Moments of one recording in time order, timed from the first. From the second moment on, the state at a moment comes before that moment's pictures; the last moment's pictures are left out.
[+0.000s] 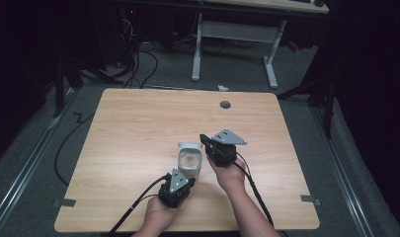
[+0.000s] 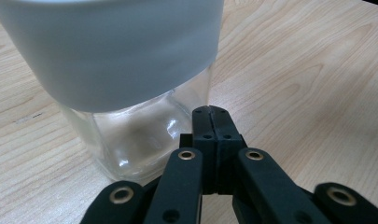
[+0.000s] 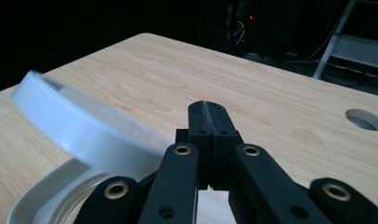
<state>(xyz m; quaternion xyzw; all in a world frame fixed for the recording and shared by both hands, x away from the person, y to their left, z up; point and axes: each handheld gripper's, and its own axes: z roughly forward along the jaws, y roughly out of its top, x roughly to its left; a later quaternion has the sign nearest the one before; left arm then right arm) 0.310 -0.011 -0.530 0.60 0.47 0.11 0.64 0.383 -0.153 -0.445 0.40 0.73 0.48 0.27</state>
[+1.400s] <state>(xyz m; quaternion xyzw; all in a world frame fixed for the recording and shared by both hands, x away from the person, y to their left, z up) 0.311 0.067 -0.524 0.58 0.51 0.16 0.62 0.348 -0.213 -0.469 0.45 0.72 0.45 0.28</state>
